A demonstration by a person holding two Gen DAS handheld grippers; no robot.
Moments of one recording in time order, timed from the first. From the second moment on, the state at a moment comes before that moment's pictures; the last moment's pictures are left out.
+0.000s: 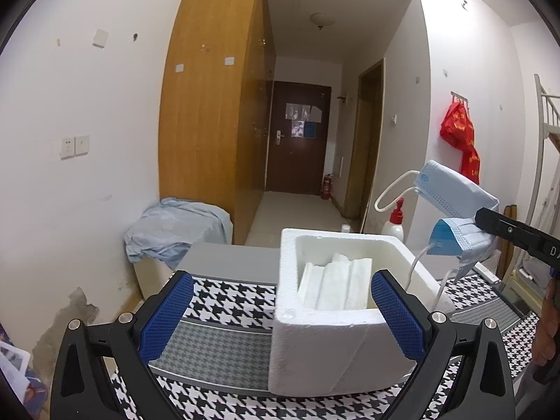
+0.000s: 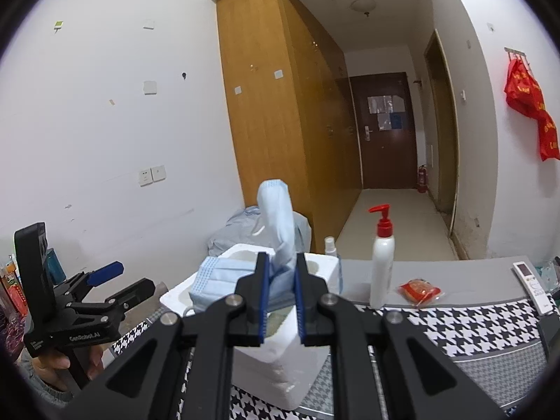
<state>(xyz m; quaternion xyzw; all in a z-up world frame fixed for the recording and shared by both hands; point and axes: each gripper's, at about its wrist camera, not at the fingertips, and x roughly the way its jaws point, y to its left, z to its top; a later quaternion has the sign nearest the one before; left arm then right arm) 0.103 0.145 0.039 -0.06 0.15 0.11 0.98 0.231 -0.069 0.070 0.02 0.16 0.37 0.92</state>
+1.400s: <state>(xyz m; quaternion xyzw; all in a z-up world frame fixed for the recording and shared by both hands) 0.089 0.173 0.023 -0.08 0.16 0.13 0.98 0.254 0.002 0.052 -0.03 0.22 0.38 0.90</state>
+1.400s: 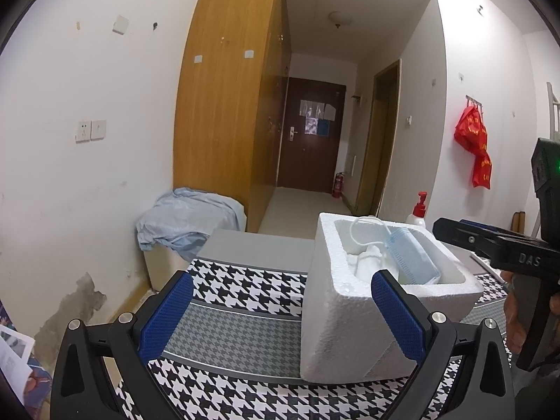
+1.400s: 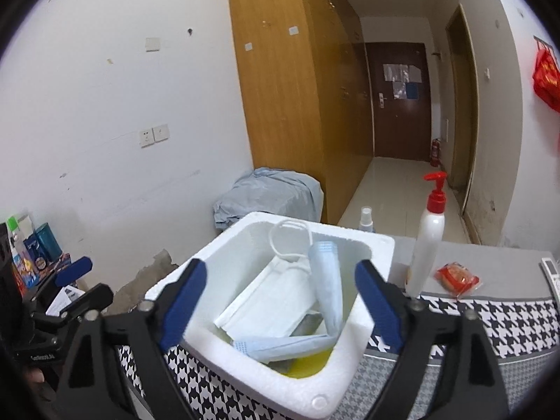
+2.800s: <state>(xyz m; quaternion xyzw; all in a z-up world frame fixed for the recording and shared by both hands) 0.085 0.051 0.058 -0.05 0.13 0.03 0.99 0.191 -0.148 0.059 0.04 0.16 0.29 0.94</state>
